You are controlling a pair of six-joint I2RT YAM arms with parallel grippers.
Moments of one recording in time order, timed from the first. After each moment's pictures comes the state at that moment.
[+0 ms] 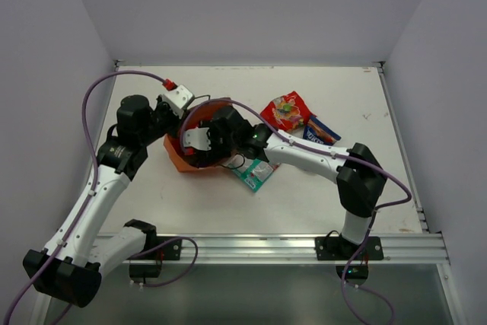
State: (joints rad) left arm -0.29 0.97 0.99 -0.34 0.30 0.34; right arm 0.98 1.81 1.45 -0.30 -0.04 -0.85
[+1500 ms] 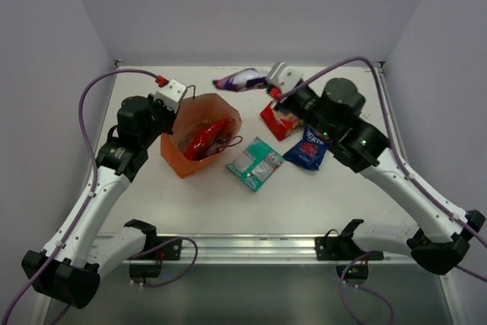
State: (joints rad) left arm -0.31 0.96 0.98 -0.34 0.03 0.31; right arm 0.85 1.22 1.41 -0.21 -0.08 -0.56
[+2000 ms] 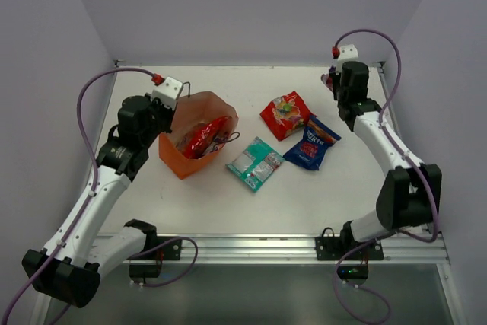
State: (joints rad) left arm -0.31 0.97 0.98 -0.33 -0.07 0.26; right arm 0.17 1.42 1.21 -0.11 0.29 -0.21
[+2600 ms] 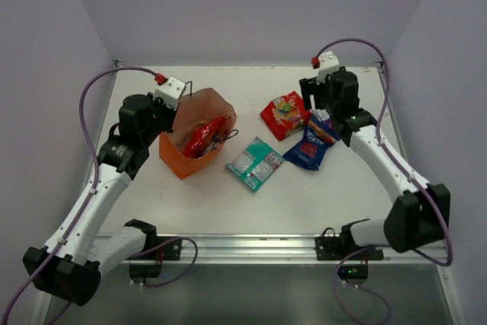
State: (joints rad) left arm -0.31 0.98 0.99 -0.33 -0.03 0.26; right arm 0.22 1.43 1.11 -0.12 0.18 -0.13
